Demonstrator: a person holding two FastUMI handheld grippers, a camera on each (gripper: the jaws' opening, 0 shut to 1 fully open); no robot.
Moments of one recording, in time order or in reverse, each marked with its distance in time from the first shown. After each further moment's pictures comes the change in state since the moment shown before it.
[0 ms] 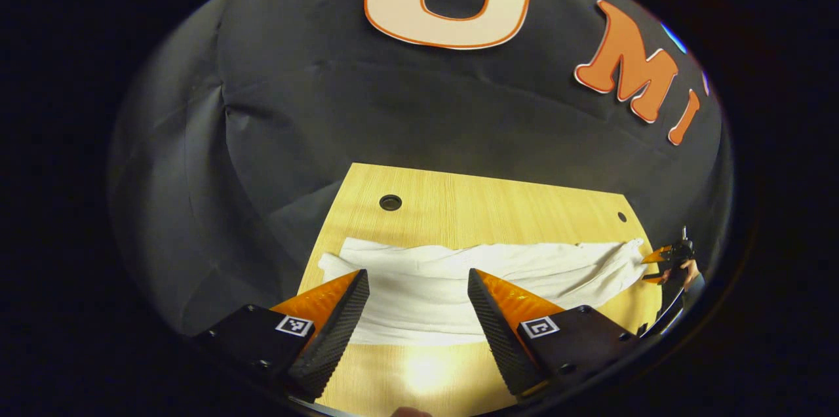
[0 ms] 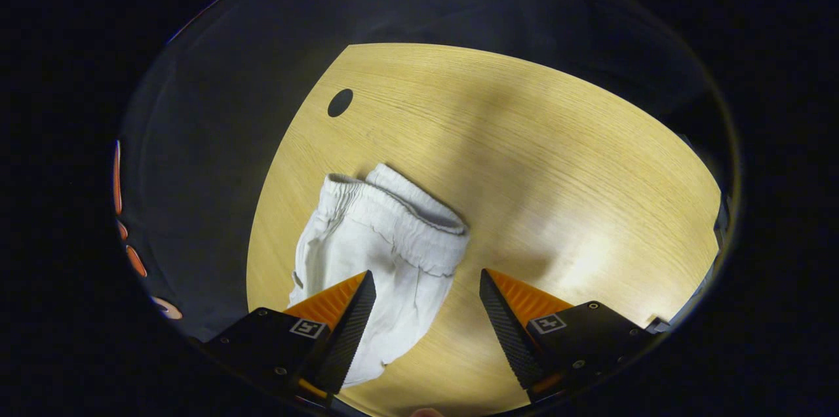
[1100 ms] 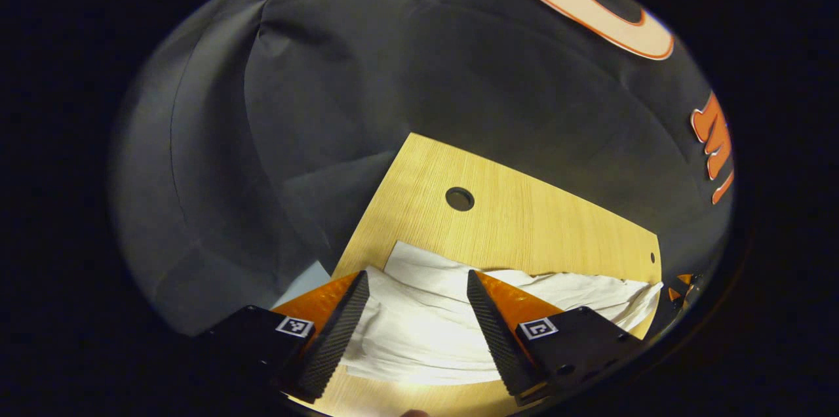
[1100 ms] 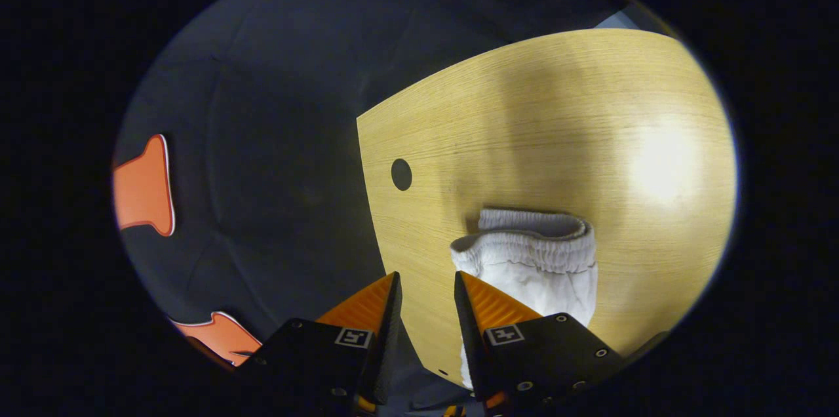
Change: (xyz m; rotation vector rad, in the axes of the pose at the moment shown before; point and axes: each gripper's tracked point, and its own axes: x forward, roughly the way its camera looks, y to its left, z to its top) left arm 0.134 0.122 -0.014 -0.245 0.097 0.037; right arm -0.052 0.093 0.068 0.582 -0.011 0.364
